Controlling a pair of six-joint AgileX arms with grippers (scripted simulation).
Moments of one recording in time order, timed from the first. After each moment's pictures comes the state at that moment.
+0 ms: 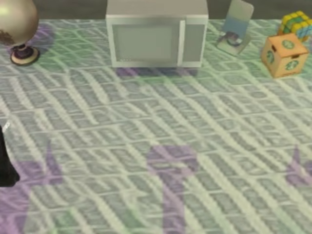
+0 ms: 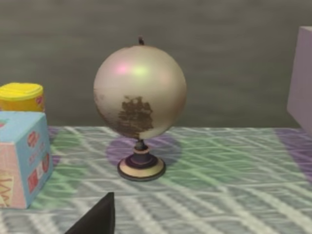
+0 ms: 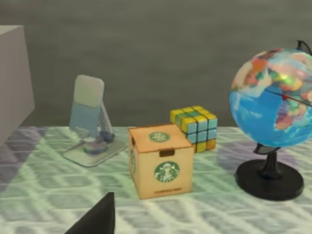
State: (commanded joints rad) left arm 0.00 0.00 0.00 0.00 0.00 0.00; right arm 0.00 0.00 0.00 0.00 0.00 0.00
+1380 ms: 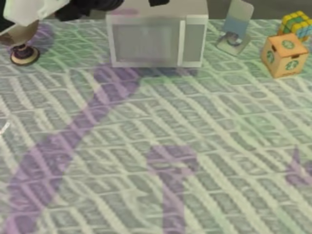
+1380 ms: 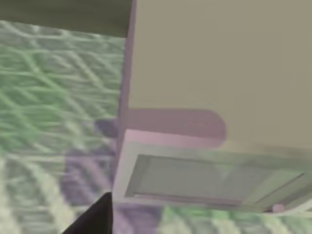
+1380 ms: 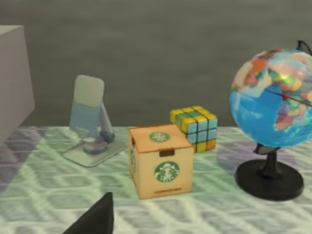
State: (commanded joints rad) left arm -0.57 1.74 1.63 -0.60 -0.34 -0.49; right arm 0.00 0.00 0.00 0.00 0.00 0.00
